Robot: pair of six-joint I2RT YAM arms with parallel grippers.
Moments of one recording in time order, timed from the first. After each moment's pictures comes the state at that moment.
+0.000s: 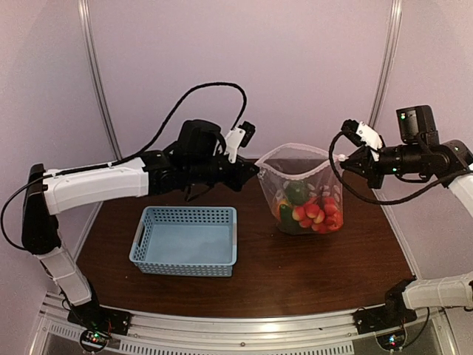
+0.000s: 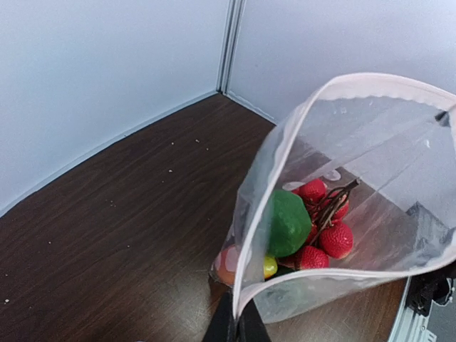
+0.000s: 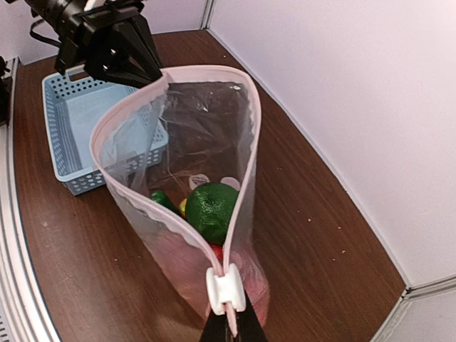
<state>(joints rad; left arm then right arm) -0.96 1.72 1.45 -0.11 0.02 -0.18 0.38 1.04 1.30 -0.84 -0.37 -0.56</state>
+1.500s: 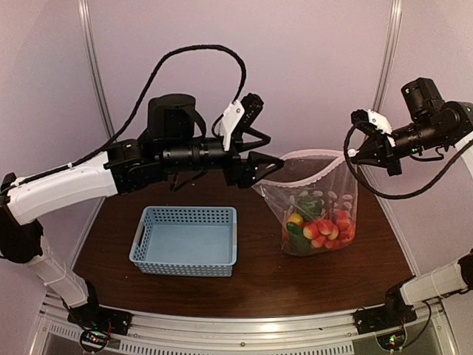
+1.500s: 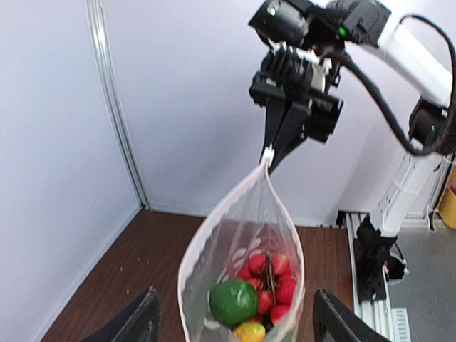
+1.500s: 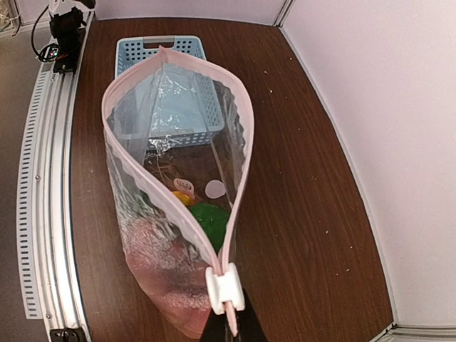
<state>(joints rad) -1.06 1.53 1.47 -0.10 0.25 0.12 0.26 1.25 1.74 -1.36 -0.59 -0.95</state>
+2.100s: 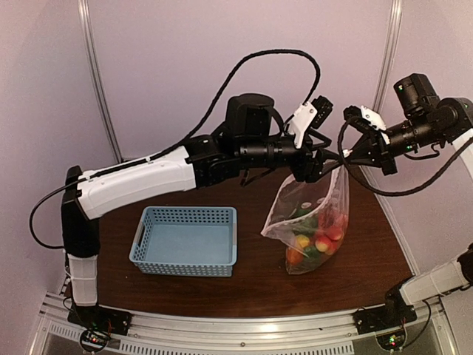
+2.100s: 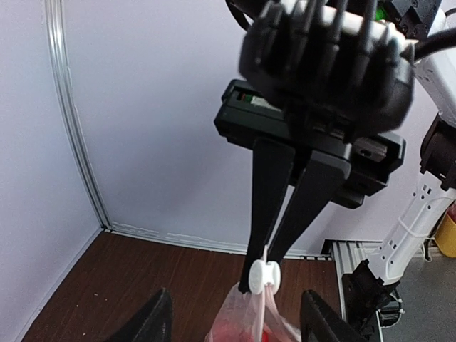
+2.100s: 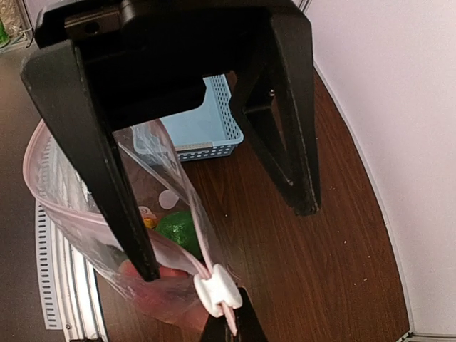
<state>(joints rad) -1.15 2.02 2.04 -0.09 0.26 0.06 0.35 1.28 1.81 -1.37 -0.58 -0.86</state>
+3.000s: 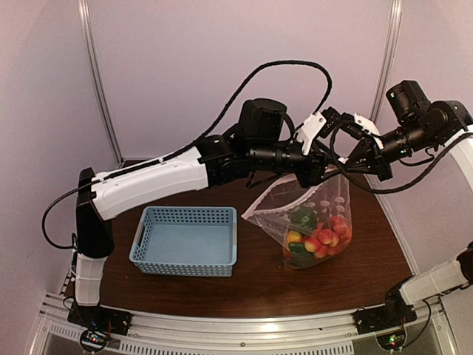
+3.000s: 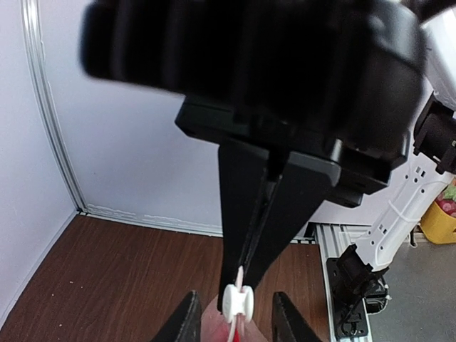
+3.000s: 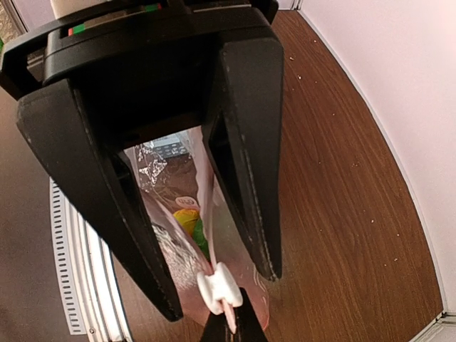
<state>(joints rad) -1.15 2.11 2.16 -0.20 0.33 0.03 0.35 1.29 1.75 -1.37 -0.57 -0.78</state>
